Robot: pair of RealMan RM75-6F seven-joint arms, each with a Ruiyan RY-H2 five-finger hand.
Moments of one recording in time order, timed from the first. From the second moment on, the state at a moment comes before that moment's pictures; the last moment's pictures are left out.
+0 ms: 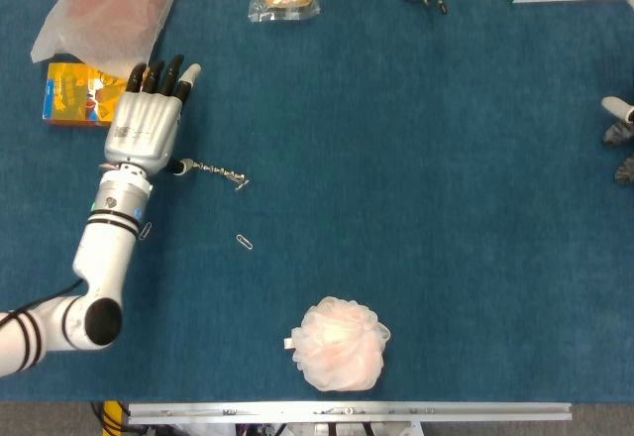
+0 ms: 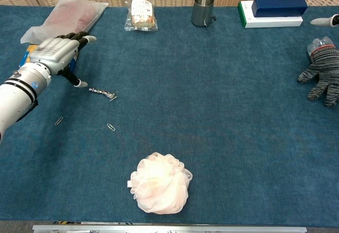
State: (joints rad) left arm -0.66 -1.58 -0.13 -1.39 0.93 1.06 0.52; right arm 0.47 -1.15 0.18 -1.49 -1.44 1.23 0.13
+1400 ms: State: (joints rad) left arm -0.69 -1.34 -0.06 -1.41 1.37 0.85 -0.13; right arm 0.50 -1.16 0.17 -1.50 -1.39 1.15 0.07
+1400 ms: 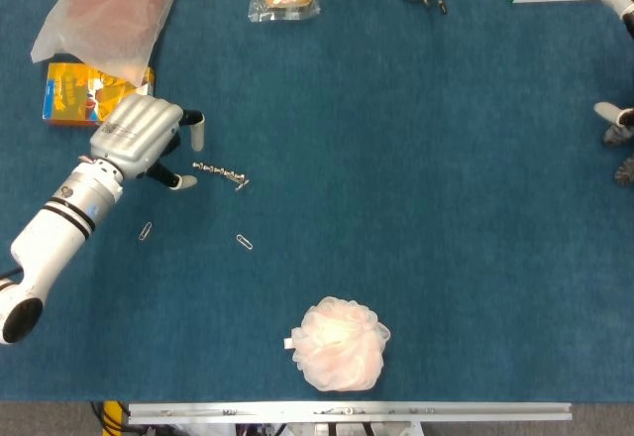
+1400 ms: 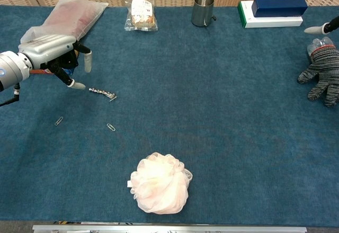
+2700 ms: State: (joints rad) left arm -0.75 -1.45 0.01 -1.18 1.49 0.78 -0.21; right arm 0.52 -1.19 0.19 -1.47 -1.32 1.10 0.03
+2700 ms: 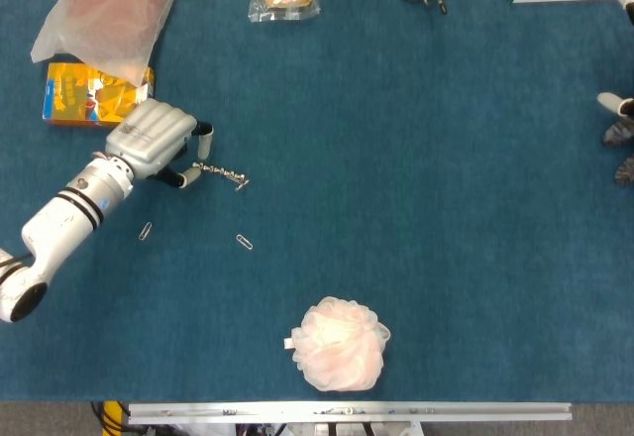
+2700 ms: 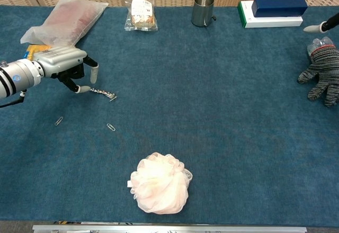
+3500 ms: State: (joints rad) left arm -0.75 -1.49 0.00 -1.17 1.43 0.73 -0.12; right arm 0.52 -1.20 0.19 -1.45 -1.33 1.10 0.05
